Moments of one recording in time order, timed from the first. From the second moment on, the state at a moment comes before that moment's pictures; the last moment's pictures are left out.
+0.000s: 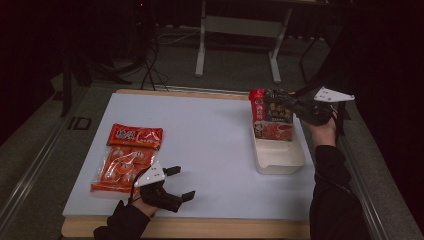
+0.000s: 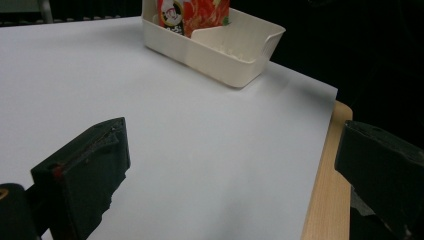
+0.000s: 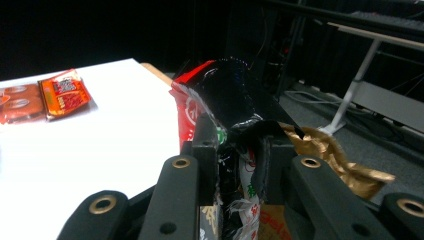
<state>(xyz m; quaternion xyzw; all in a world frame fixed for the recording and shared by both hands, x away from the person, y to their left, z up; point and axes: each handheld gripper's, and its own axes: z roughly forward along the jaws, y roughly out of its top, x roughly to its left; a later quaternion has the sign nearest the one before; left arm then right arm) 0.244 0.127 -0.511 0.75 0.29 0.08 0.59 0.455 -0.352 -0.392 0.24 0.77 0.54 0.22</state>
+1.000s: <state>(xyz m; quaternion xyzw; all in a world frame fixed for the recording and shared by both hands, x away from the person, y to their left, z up) 0.246 0.126 -0.510 0.76 0.28 0.08 0.58 0.419 -0.356 -0.363 0.33 0.73 0.55 0.22</state>
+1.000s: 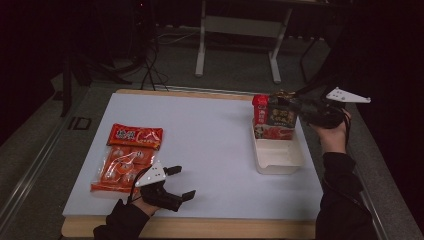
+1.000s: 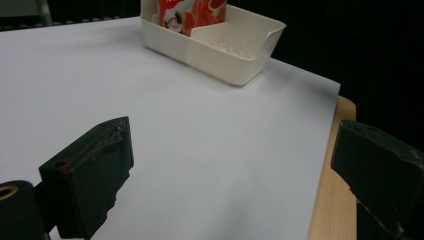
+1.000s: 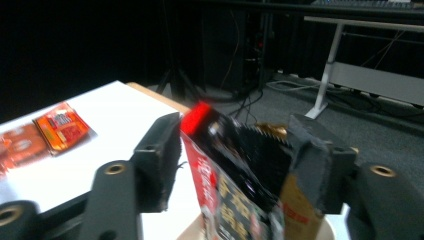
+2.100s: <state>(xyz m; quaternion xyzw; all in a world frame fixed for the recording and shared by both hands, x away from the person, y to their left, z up) 0.248 0.161 -0.478 0.78 0.31 0.09 0.54 0.333 -0.283 -0.389 0.26 0.76 0.57 0.17</state>
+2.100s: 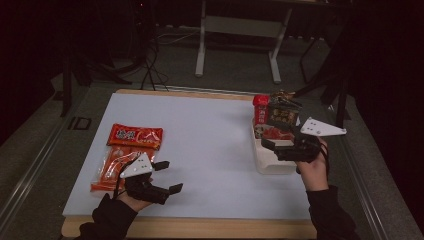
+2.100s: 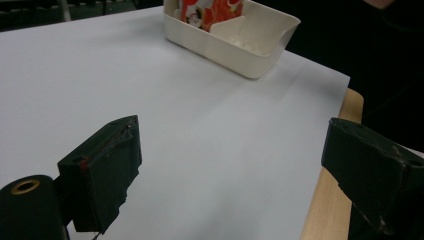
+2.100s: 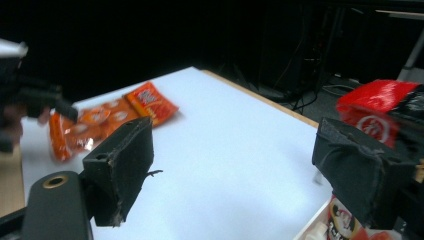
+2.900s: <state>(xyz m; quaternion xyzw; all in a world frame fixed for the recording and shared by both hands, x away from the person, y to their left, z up) 0.263 0.243 -0.466 0.75 0.39 0.17 0.51 0.277 -0.263 -0.420 0.22 0.79 0.57 0.10</state>
